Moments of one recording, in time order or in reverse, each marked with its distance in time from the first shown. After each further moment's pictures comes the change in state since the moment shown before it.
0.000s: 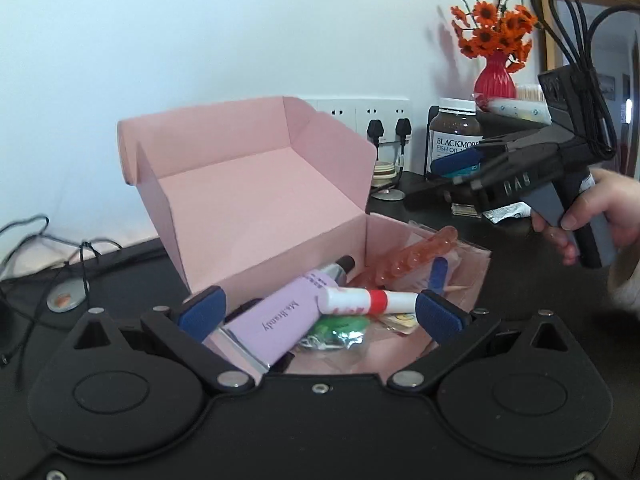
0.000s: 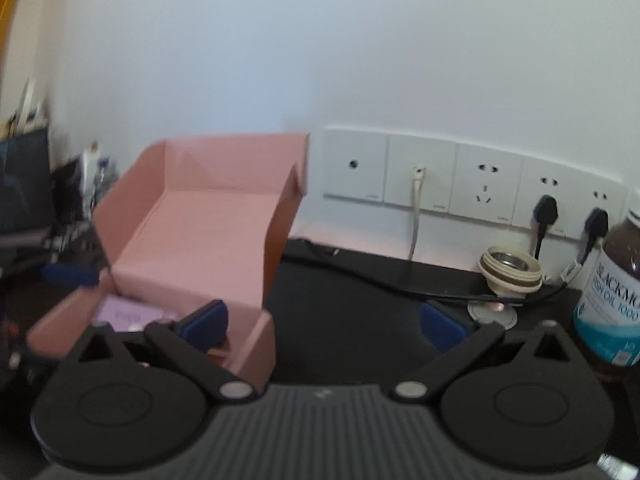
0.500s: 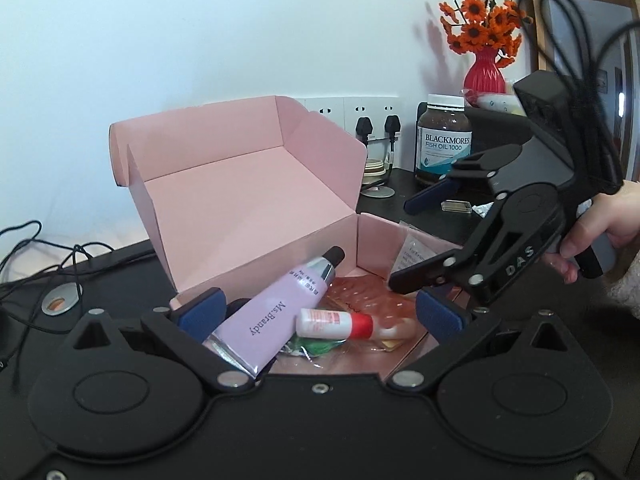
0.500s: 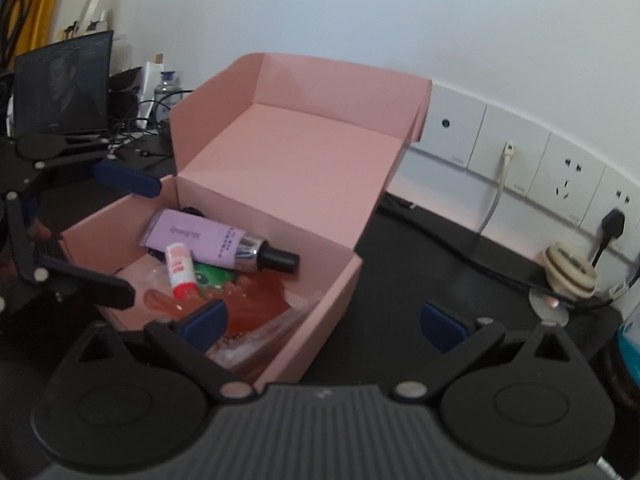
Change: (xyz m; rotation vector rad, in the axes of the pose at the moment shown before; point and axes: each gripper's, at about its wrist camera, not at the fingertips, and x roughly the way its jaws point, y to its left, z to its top) left arm -0.002 -0.002 0.001 0.007 0.004 -0.037; right arm 0.010 0.031 -0.014 -0.165 0.156 0.116
